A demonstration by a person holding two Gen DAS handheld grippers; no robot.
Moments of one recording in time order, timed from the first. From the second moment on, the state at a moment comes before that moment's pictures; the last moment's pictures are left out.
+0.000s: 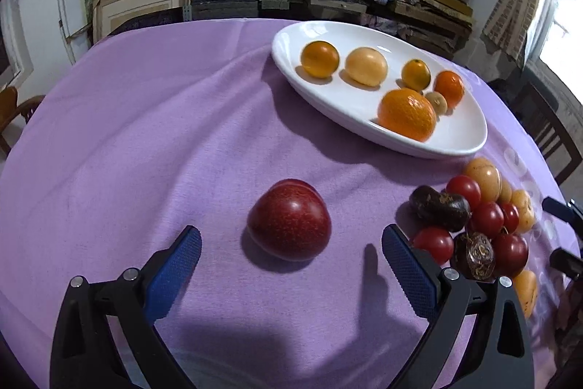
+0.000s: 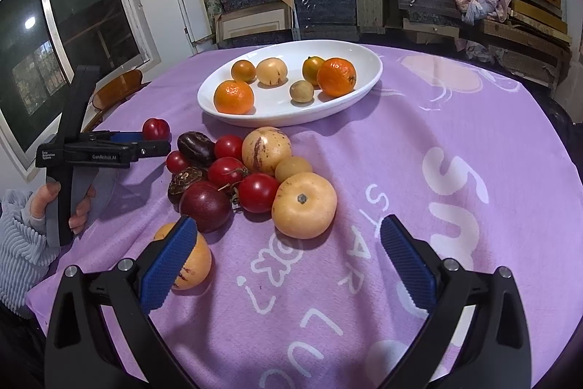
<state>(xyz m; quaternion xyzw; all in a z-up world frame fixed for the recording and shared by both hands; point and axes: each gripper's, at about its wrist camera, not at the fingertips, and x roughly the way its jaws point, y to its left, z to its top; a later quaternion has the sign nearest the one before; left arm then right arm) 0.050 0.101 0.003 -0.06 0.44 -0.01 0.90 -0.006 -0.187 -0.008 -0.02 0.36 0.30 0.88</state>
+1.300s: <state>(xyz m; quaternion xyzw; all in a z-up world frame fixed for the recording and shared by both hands) 0.056 0.086 0.000 -0.01 0.45 0.02 0.89 0.032 -0.164 -0.024 -0.09 0.40 0.25 0.88</state>
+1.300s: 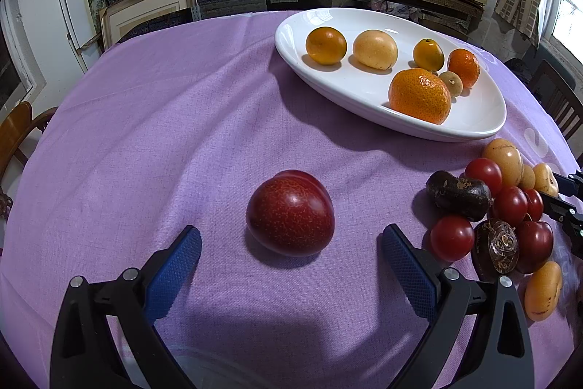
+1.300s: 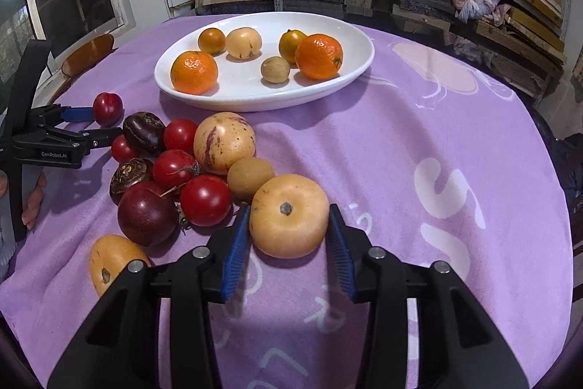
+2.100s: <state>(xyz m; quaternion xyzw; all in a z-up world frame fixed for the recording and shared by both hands) 0.049 0.089 0.010 -0.03 0.42 0.00 0.91 0.035 -0.173 -0.024 -0.07 0.40 0.26 0.88</state>
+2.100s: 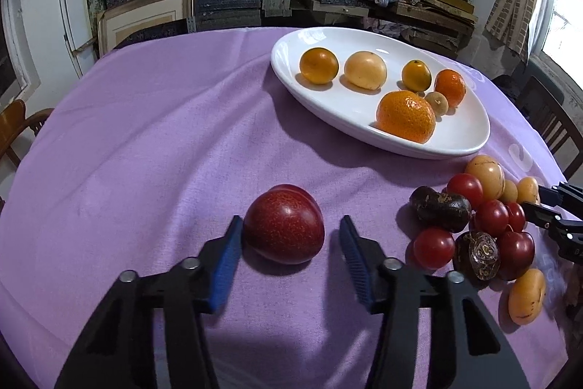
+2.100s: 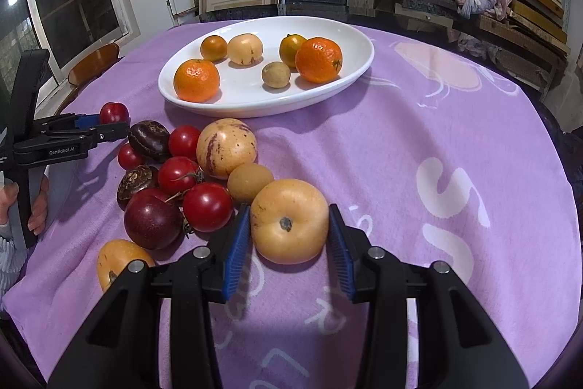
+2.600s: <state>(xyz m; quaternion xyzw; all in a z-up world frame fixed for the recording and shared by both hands) 0.038 0.071 0.028 -0.01 0.37 -0.01 0.93 0.030 -0.178 -0.018 -0.06 0.38 0.26 0.89</state>
